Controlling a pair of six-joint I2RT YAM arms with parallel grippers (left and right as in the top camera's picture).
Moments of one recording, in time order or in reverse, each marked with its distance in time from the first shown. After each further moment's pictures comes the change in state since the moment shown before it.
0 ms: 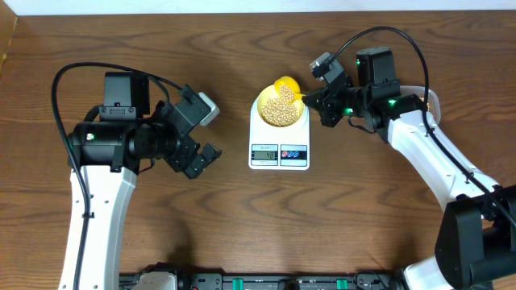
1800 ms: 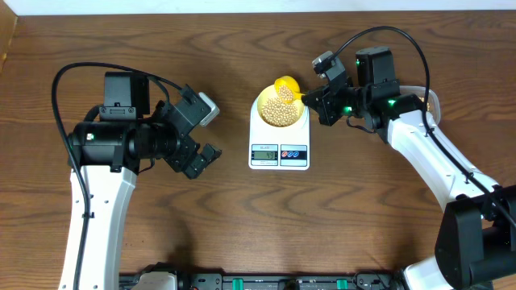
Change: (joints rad) left arm 0.000 0.000 0.000 0.000 0.000 0.000; right arm 0.002 0.000 0.000 0.007 -0.005 0.122
